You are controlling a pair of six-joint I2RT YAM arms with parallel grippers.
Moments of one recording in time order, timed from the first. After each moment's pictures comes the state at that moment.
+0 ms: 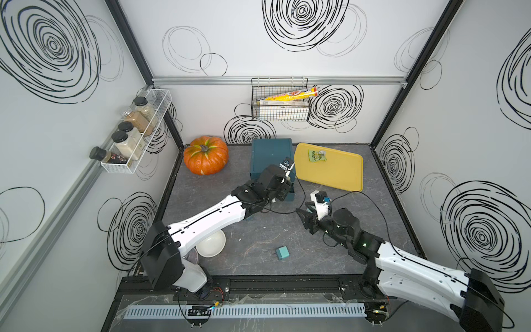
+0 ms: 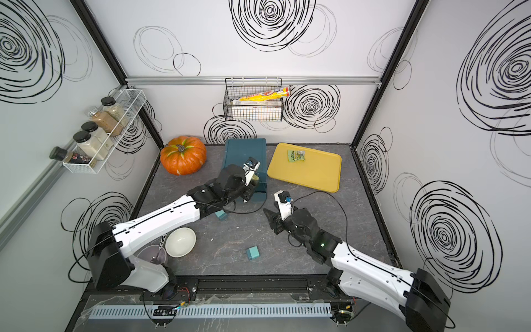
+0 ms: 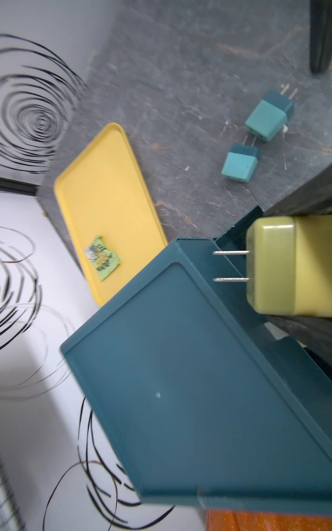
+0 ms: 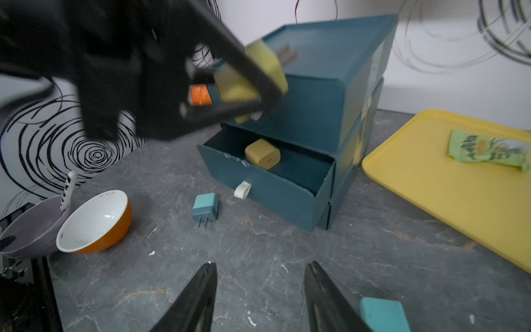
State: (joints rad) left arm -0.78 1.43 1.21 -0.29 -0.25 -0.05; right arm 0.91 0.93 0.42 0.22 0.14 0.29
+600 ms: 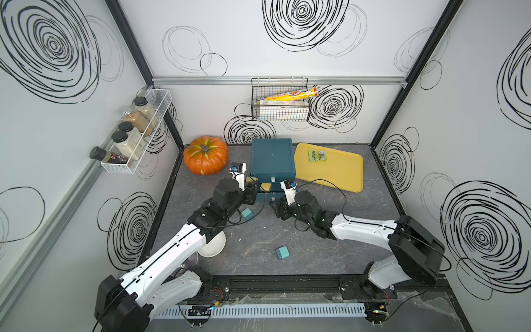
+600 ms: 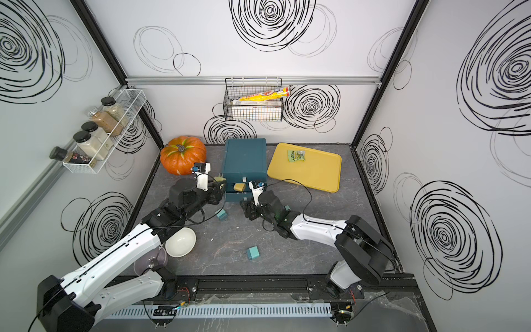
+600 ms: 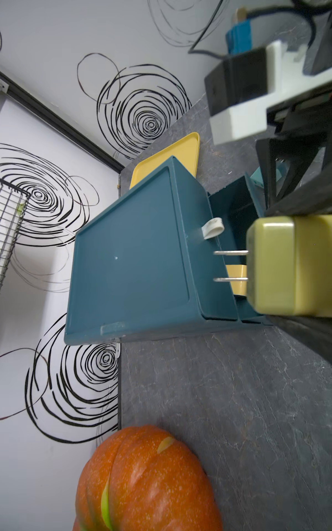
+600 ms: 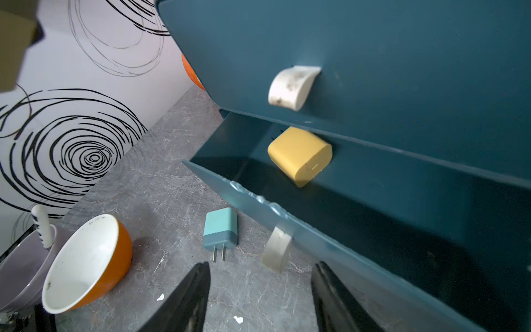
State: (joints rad) left arm -0.55 1.02 0.81 -0.16 -0.11 -0.35; right arm 0.91 1.53 0.76 0.34 0.07 0.44
